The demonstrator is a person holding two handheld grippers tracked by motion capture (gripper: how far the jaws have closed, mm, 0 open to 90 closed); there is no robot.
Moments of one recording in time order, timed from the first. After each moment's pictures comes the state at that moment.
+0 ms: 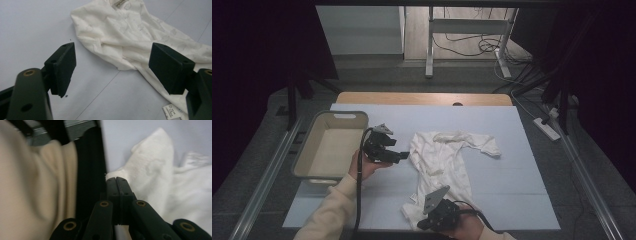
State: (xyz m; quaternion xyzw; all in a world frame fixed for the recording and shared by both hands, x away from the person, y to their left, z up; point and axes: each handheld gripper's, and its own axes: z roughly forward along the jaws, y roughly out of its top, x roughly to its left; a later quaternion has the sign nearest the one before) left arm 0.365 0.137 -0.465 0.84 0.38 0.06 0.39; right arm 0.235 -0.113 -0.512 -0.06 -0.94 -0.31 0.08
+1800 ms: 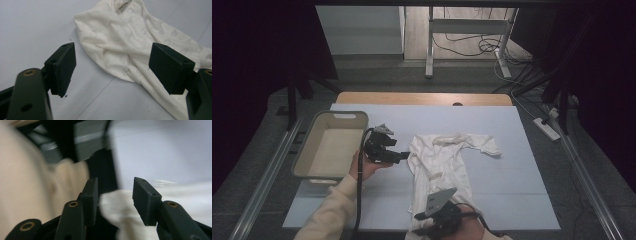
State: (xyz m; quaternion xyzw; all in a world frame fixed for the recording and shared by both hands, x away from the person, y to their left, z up) left arm 0.365 0.135 -0.466 0.84 0.38 0.06 0.39; right arm 0.227 -0.118 -0.491 -0.06 -0.92 -0.39 0.05
